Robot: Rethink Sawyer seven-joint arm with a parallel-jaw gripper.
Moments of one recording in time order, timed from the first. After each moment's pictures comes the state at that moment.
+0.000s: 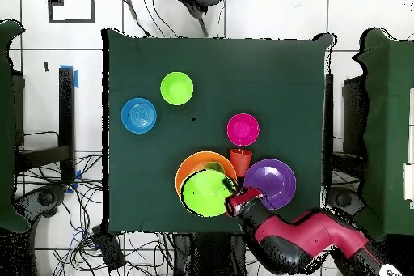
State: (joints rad) arm -1.55 -0.43 1.13 2.35 -1.17 0.16 2.01
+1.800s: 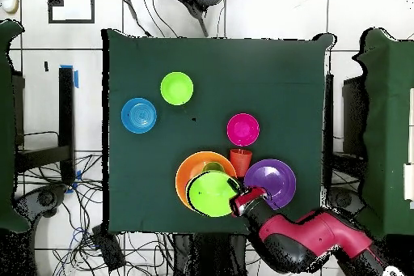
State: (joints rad) arm -1.57 -0.42 1.13 2.33 -1.17 0.22 1.86
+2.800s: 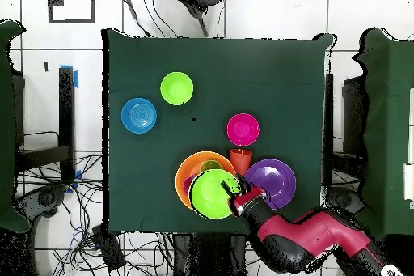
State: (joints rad) arm -1.56 -0.42 1.13 2.33 -1.24 0.21 1.86
